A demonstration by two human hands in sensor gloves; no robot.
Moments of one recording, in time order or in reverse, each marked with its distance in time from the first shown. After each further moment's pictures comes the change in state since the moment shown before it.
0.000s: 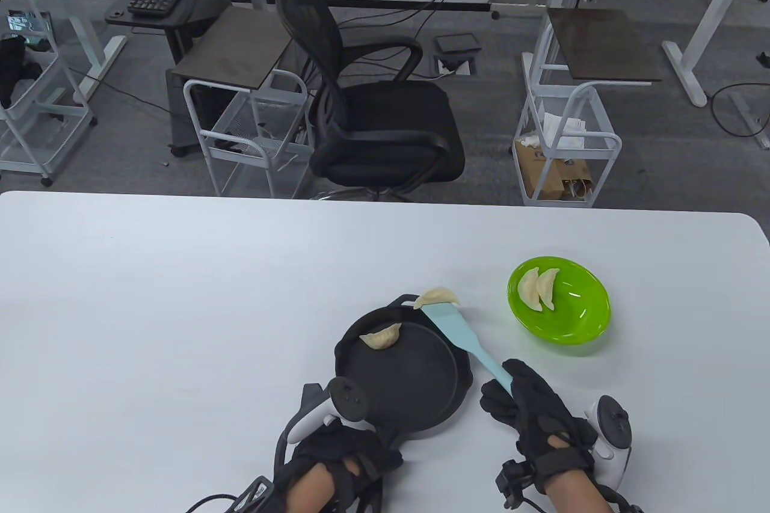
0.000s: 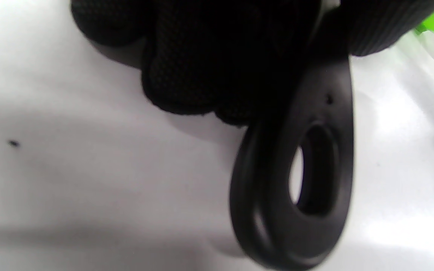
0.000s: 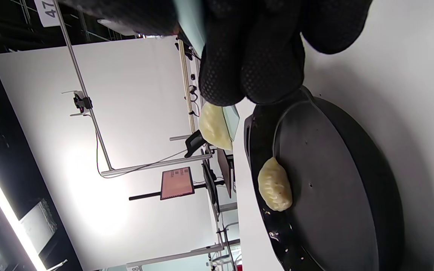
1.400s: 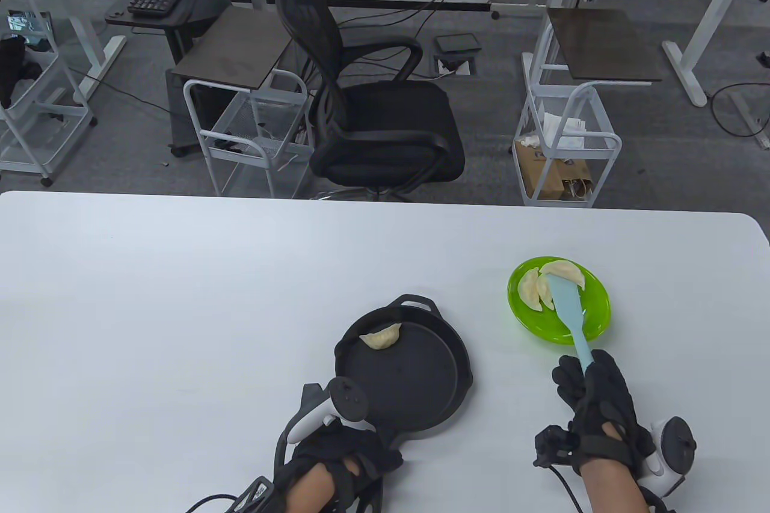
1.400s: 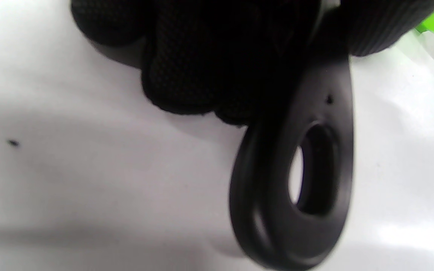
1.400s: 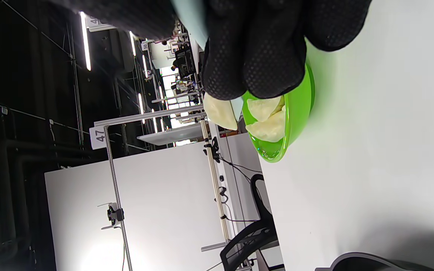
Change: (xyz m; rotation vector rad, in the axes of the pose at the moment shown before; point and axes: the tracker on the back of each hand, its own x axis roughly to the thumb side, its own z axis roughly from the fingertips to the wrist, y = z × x) left_hand 0.000 0.000 0.000 0.000 0.000 0.000; right_hand 0.023 -0.063 0.012 -0.427 -0.119 -0.145
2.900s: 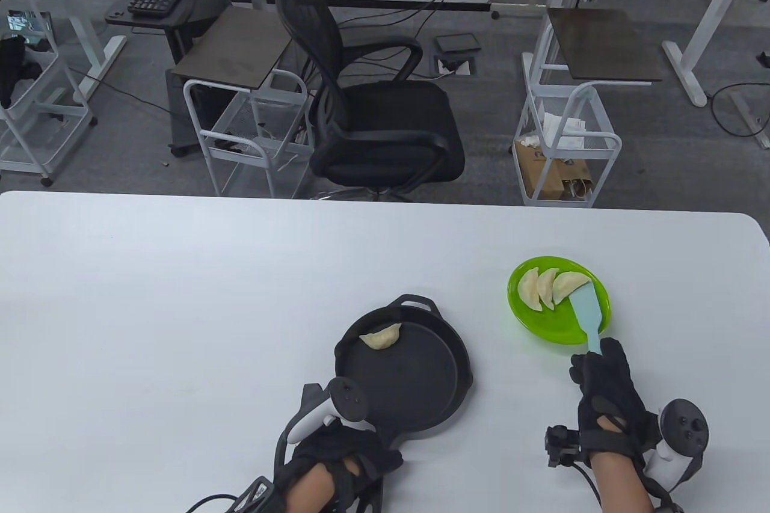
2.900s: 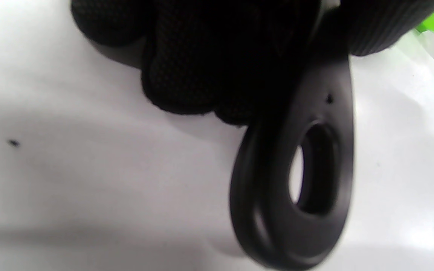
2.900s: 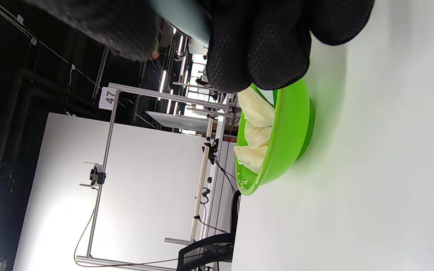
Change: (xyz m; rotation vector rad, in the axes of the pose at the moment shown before) left_hand -0.001 0.000 0.000 0.001 0.001 0.001; right_hand 0.018 -0.007 -0.015 -0.004 -0.149 0.337
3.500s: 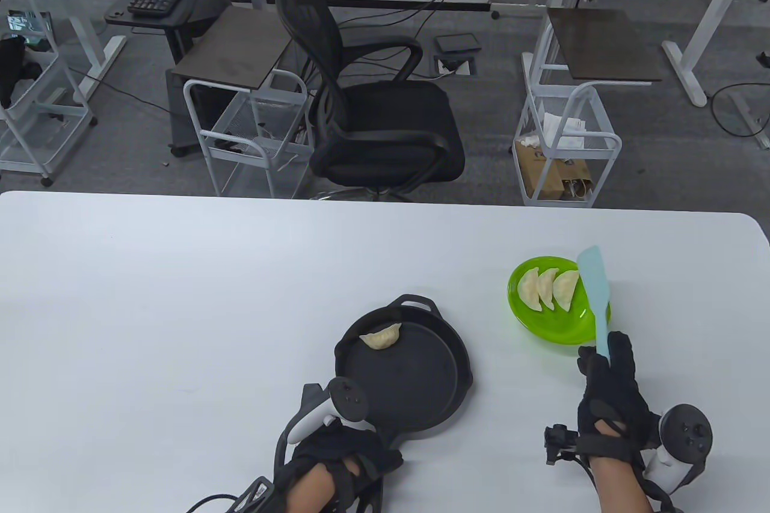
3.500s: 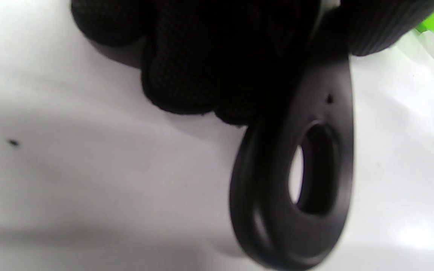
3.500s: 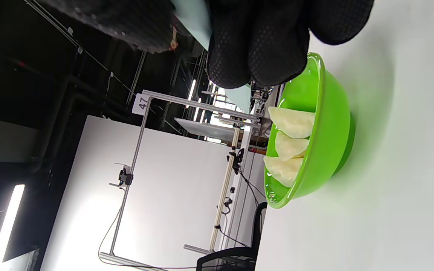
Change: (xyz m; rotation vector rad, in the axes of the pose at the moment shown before) left_hand 0.000 0.000 0.000 0.001 0.001 0.000; right_hand 0.014 0.002 0.008 -0.022 -0.135 0.008
